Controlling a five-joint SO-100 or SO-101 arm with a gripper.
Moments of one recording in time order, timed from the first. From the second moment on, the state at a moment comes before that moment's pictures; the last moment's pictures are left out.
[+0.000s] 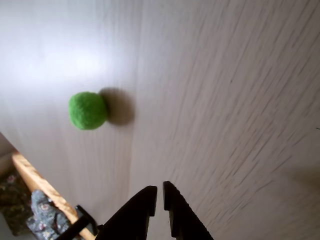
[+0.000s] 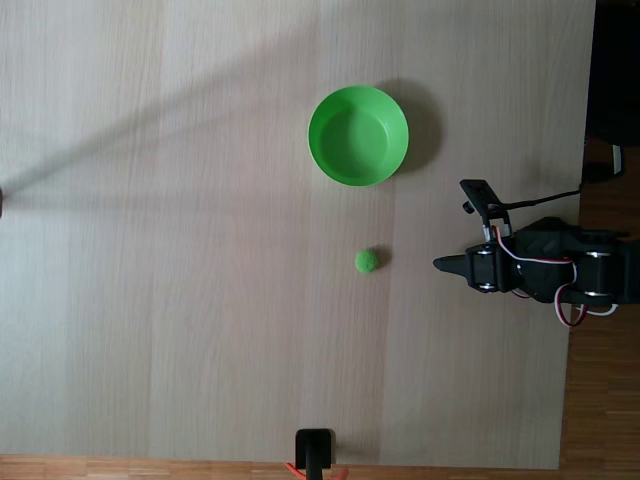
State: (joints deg) arm -3.5 188.8 172.3 68.3 -9.2
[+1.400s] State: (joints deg) arm -3.5 156.7 143.0 65.4 -15.3
